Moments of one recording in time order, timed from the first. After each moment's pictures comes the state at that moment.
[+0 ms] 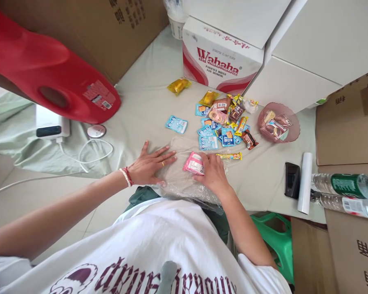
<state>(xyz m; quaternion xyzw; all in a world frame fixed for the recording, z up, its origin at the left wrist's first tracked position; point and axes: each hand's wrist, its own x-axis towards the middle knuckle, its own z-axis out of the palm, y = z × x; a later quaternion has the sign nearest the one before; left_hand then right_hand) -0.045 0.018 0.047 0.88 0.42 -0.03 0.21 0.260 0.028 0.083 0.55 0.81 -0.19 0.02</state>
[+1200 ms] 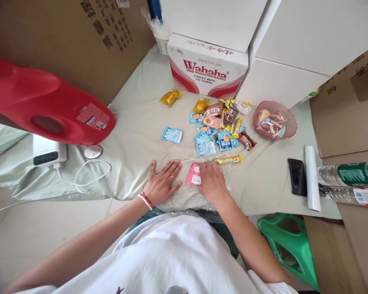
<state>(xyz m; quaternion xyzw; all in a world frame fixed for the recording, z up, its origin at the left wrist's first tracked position) 0.005 -0.008 0.016 0.84 0.52 0.11 0.12 0.239 0.017 0.090 0.57 0.81 -0.14 0.11</state>
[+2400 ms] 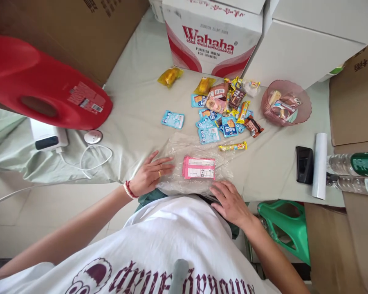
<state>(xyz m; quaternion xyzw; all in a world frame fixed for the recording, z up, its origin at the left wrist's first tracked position) -0.051 -0.011 0.033 0.88 0.39 0.12 0.24 0.332 -0.089 0.062 0.45 0.86 -0.26 -0.06</state>
